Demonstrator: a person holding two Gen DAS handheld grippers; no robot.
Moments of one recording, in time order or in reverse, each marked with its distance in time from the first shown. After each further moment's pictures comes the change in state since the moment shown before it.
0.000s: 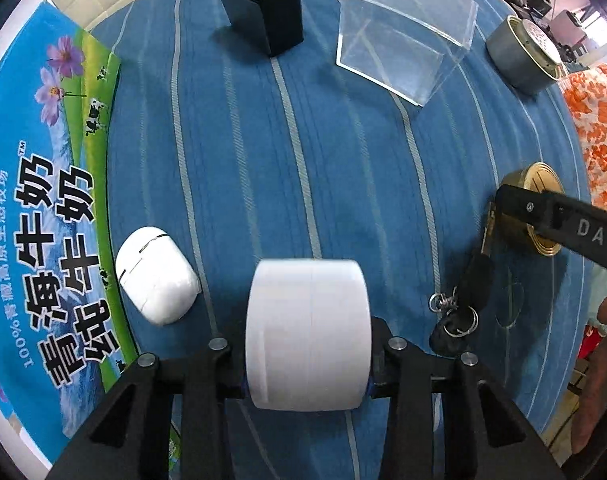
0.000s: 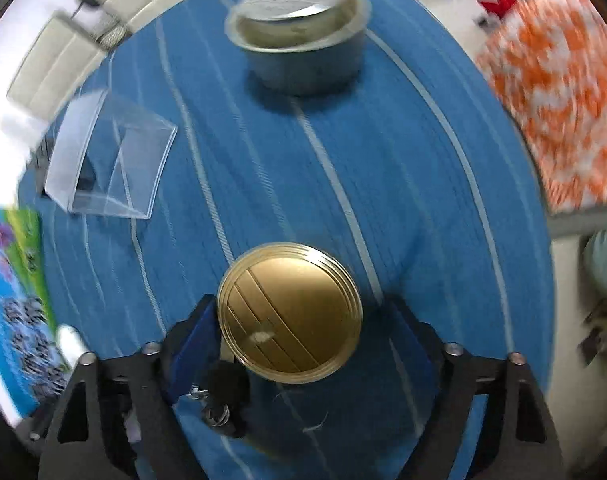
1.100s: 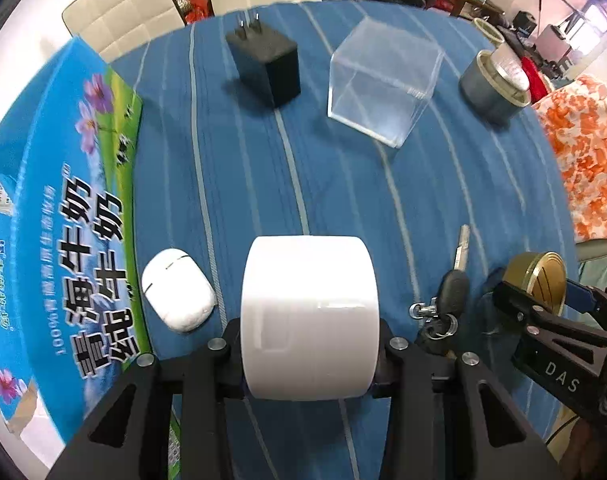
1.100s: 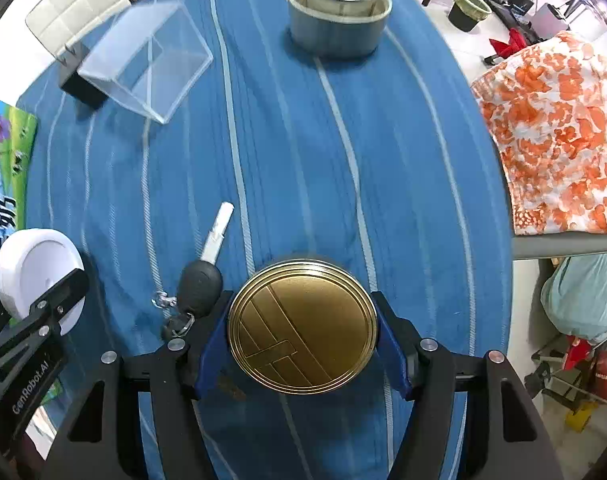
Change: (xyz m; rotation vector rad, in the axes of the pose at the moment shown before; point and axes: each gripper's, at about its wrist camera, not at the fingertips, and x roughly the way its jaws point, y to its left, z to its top) left arm -0.021 -0.010 -0.001 0.021 -0.154 -0.006; right arm -0.022 0.014 -0.059 -0.138 -0.018 -0.113
